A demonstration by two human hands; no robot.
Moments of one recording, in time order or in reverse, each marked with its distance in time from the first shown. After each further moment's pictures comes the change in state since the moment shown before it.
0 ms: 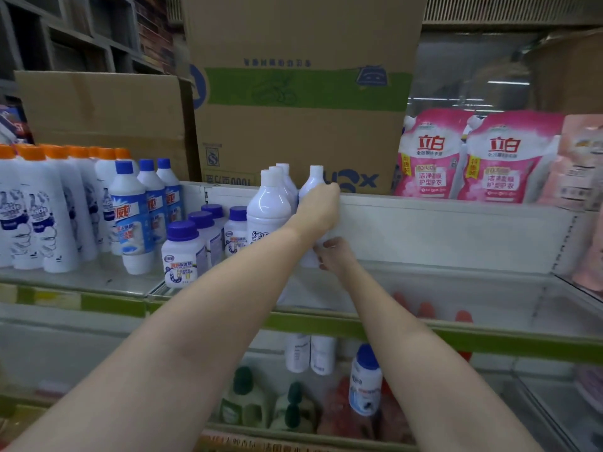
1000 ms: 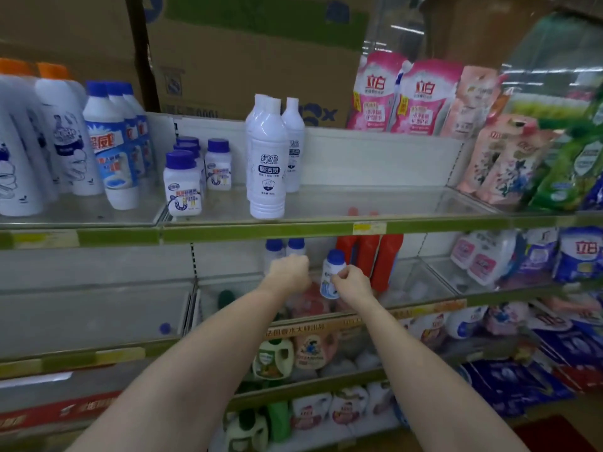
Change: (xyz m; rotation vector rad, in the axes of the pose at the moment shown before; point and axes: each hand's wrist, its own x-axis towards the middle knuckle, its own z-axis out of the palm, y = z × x) left_hand -0.258 -0.029 0.084 -0.157 -0.563 0.120; right_hand -0.259 0.111 0.000 -0.397 0.212 0.282
